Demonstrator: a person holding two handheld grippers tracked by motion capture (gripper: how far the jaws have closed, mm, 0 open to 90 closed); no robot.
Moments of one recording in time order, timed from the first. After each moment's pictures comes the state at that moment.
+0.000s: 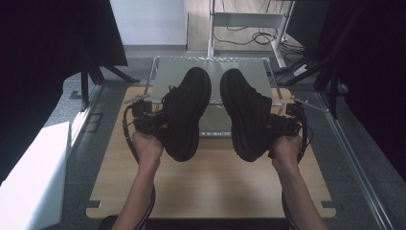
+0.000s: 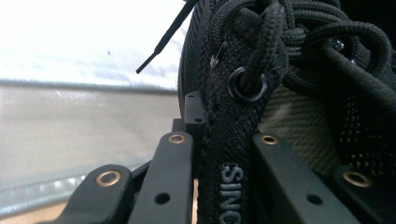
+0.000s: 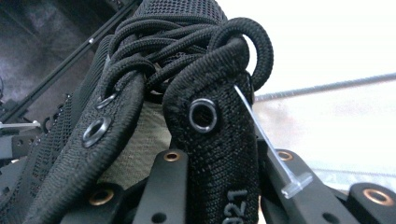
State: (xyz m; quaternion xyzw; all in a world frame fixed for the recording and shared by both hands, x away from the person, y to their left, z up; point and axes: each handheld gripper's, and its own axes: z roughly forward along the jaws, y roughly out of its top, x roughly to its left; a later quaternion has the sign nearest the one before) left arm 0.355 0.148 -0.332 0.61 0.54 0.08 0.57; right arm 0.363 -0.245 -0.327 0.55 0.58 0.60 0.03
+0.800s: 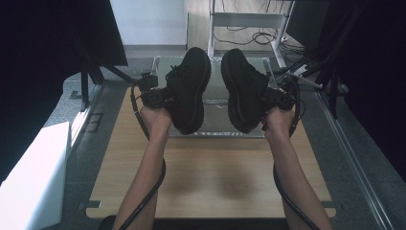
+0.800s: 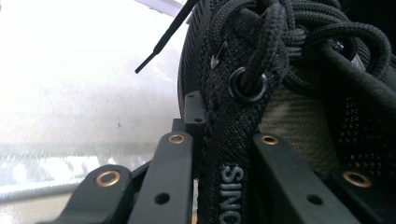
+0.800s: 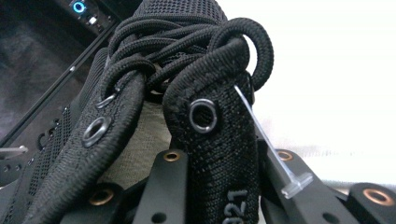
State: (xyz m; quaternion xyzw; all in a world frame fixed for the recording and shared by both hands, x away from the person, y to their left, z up) left arm 0.421 0.136 -0.303 0.59 0.59 0.10 0.55; right arm 0.427 -0.235 -0.301 0.59 0.55 0.59 0.04
